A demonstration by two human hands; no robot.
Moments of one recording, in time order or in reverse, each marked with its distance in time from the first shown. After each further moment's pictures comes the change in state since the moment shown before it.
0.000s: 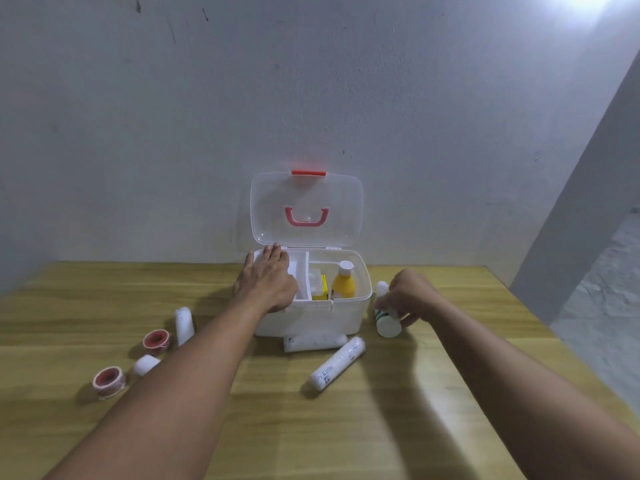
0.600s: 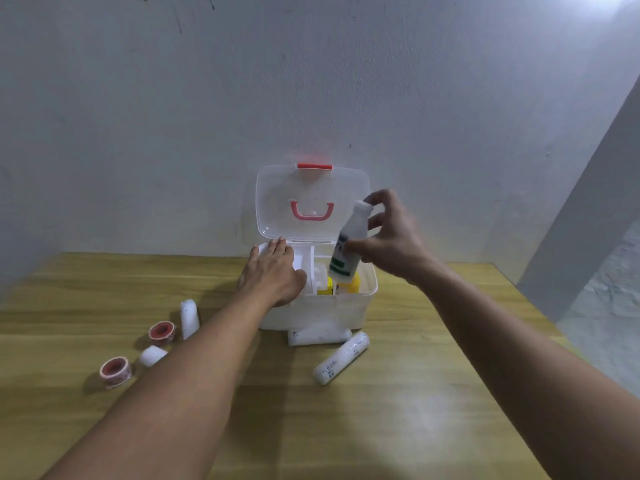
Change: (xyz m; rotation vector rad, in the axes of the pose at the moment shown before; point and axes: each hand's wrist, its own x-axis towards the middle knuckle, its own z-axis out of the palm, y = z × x) left_hand 0.004 -0.004 0.006 -0.028 0.021 -0.007; right_hand -0.067 -0.075 -0.030 0.320 0.200 -0.572
